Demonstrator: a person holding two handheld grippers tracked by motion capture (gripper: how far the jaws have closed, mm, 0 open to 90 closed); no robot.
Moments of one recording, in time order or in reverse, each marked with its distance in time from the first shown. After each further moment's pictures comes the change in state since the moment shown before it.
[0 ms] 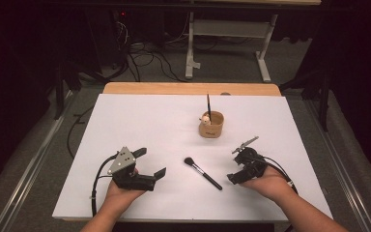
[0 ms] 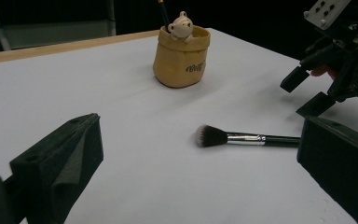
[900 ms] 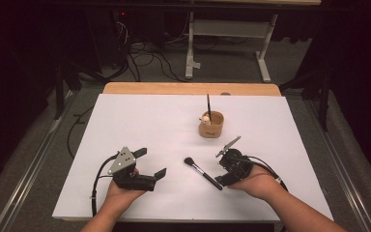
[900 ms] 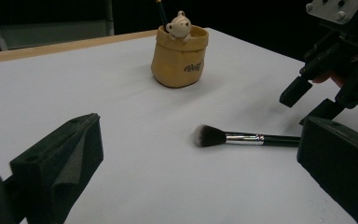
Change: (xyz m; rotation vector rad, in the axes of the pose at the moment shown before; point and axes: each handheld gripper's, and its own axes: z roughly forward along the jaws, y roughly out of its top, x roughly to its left) left arm 0.000 0.000 0.001 0.000 -0.007 0.001; right arm 0.038 0.024 -0.007 0.022 0.093 -0.138
